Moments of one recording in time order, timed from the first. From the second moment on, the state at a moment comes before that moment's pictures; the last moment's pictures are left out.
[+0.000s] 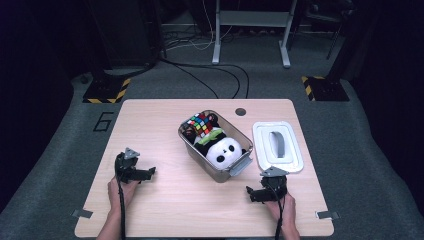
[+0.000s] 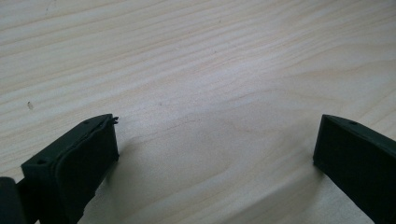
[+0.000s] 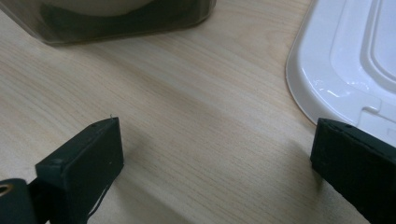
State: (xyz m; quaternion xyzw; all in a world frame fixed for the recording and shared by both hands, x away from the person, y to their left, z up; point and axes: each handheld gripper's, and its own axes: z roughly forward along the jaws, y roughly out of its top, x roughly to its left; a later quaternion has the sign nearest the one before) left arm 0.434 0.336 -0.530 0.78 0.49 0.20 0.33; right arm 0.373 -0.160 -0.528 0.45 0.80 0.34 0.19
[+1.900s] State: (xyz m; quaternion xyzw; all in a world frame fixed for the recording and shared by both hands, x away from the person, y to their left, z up) left arm 0.436 0.335 -0.530 0.78 0.49 0.21 0.33; right arm 0.524 -0.223 -0.490 0.58 0.74 0.27 0.21
